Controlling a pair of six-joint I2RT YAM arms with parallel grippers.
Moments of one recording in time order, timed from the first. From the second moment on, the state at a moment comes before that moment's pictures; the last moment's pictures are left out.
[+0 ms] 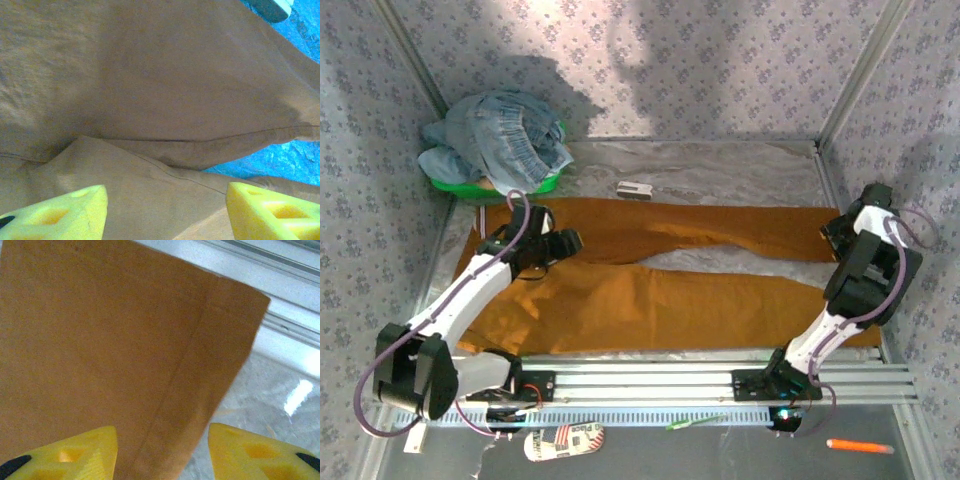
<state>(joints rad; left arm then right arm) -0.34 1.21 0.83 -0.53 0.14 -0.69 -0.54 1.75 1.22 -0.70 -0.07 0.65</state>
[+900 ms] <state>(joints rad) -0.86 2.14 1.58 -0.66 -0.17 -0.34 -0.19 1.57 1.11 -0.69 -0.17 0.59</state>
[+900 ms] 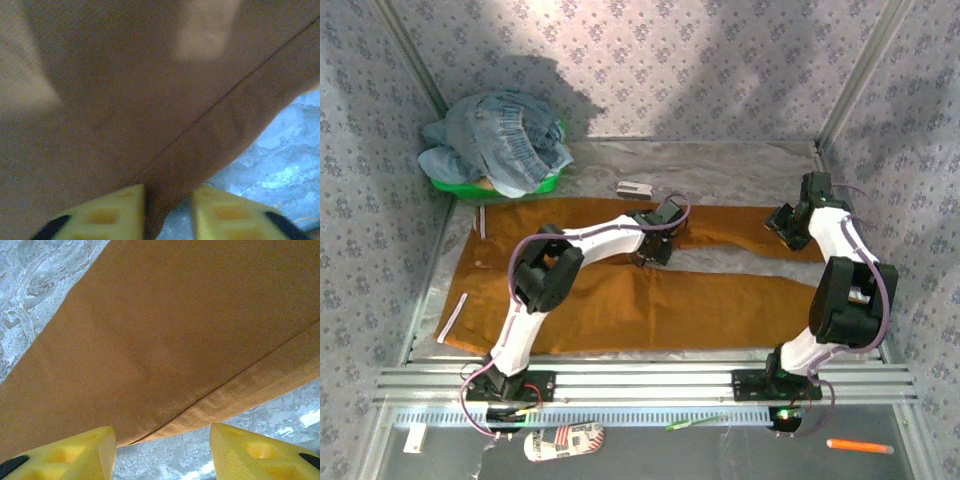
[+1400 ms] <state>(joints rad) -0.86 1.92 1.23 -0.54 -0.22 -0.32 -0.20 1.56 1.11 -0.69 -0.17 0.58</state>
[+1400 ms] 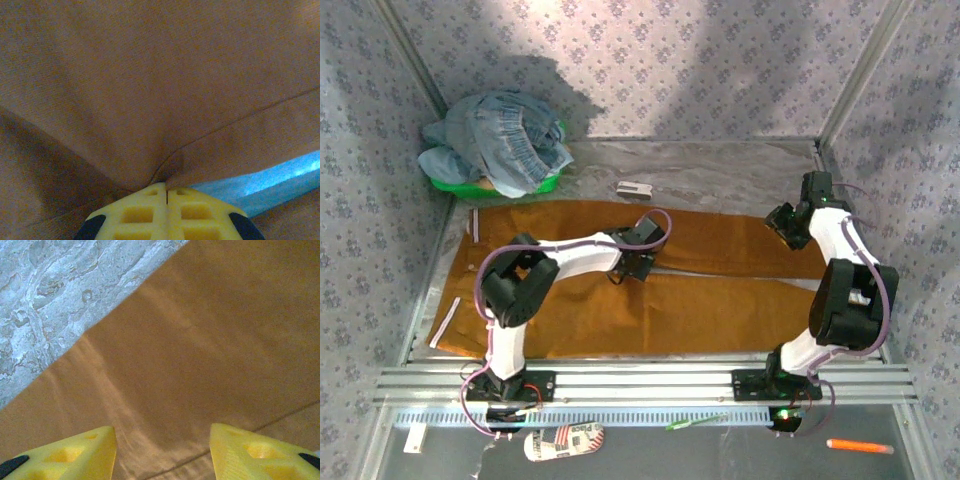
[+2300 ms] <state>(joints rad) -0.17 1.66 0.88 -0.34 -0.05 -0.76 -0.04 1.82 1.12 -0.61 -0.18 0.59</state>
